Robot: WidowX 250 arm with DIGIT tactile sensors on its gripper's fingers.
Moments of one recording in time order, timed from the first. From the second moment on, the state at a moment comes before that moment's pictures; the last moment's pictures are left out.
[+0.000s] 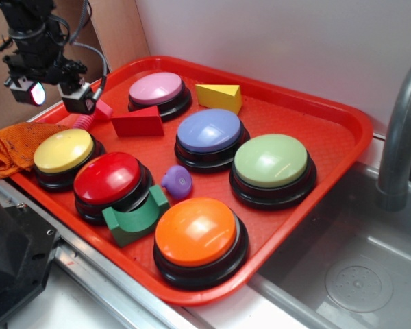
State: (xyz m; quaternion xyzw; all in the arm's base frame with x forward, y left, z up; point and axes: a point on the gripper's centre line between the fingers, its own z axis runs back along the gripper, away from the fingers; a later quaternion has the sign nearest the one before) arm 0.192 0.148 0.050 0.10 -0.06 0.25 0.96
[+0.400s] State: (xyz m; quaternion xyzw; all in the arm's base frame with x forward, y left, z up) arm 0.211 0.141 0.033 0.10 -0.07 0.22 0.97
